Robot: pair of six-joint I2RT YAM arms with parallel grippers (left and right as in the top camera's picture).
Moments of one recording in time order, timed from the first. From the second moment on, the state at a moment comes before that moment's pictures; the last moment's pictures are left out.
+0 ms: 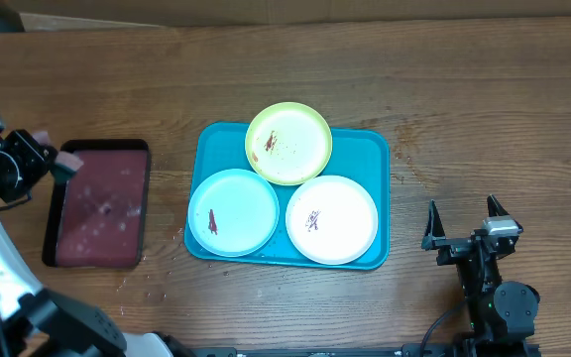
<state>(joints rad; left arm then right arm) 0.72 1.61 1.50 -0.98 0.50 -0.07 0.05 0.01 0.02 -0.04 -0.03 0.01</state>
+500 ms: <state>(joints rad) 0.71 1.61 1.33 -0.81 0.48 -0.05 0.05 0.01 0.02 -0.03 -0.03 0.01</state>
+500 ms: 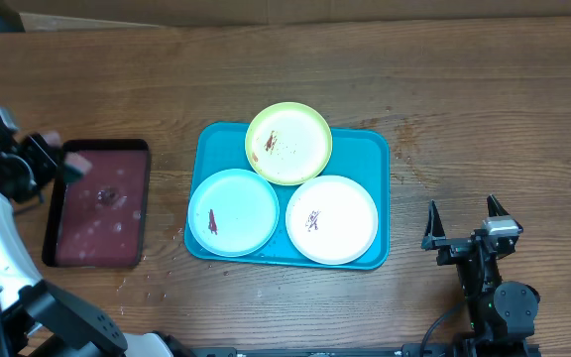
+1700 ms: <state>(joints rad) 0.65 1.71 1.67 -0.90 0.37 -0.08 0.05 0.01 0.02 -0.04 -0.03 0.01</state>
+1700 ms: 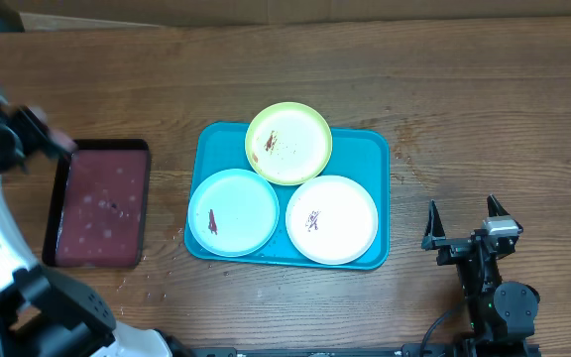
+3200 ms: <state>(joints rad) 0.56 1.75 1.62 -1.06 0.10 -0.09 0.05 0.01 0.02 -0.03 -0.03 0.01</state>
